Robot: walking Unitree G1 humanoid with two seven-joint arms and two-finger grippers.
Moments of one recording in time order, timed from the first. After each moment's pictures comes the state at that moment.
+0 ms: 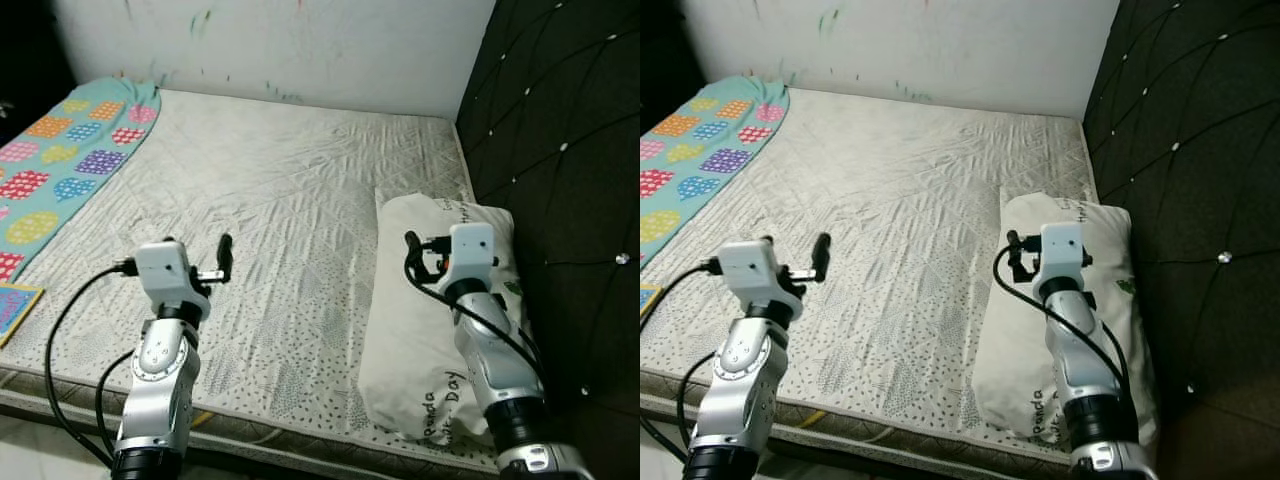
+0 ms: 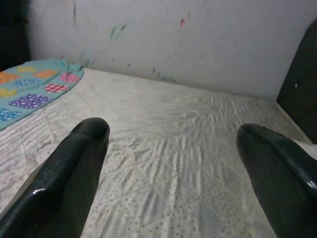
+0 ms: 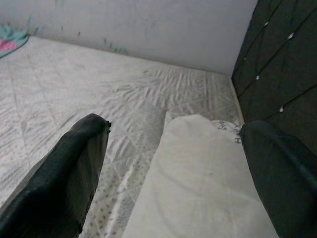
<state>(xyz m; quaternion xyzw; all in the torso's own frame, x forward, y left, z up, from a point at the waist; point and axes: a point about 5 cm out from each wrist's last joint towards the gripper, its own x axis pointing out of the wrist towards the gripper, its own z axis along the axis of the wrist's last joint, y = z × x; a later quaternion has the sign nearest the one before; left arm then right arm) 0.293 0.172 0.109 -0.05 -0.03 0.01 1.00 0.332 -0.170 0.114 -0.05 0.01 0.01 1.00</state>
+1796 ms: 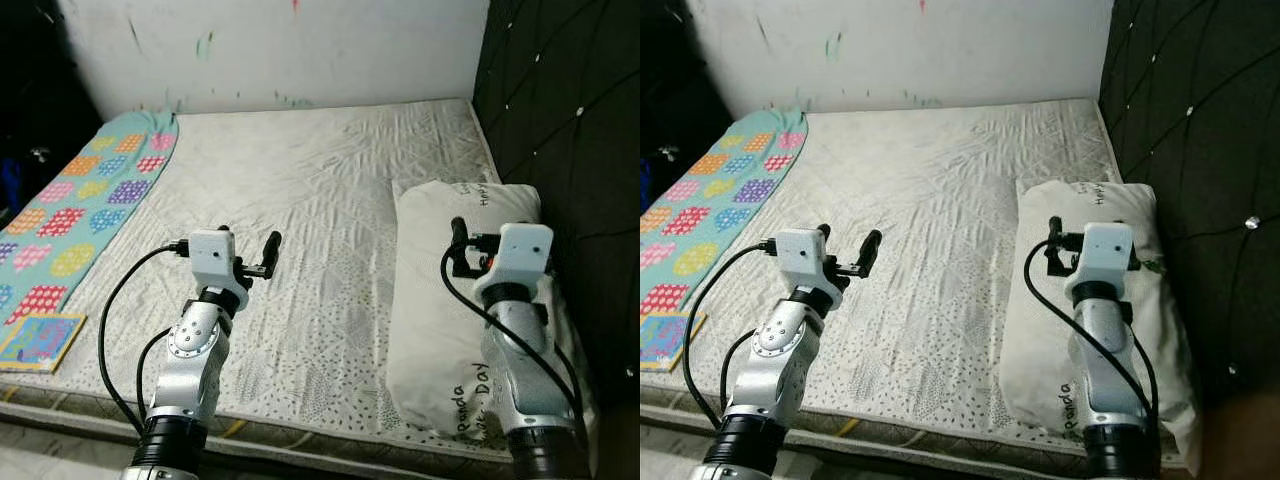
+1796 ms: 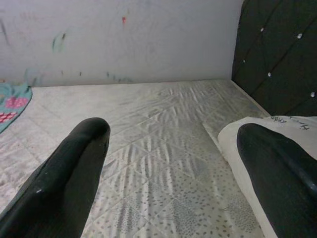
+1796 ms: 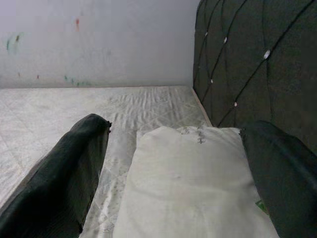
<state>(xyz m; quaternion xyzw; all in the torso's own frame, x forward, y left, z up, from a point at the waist) 0.315 0.136 0.112 -0.05 -0.03 -0.10 0.99 0.310 -0.194 0.133 -0.05 -0.05 -0.08 0.99</state>
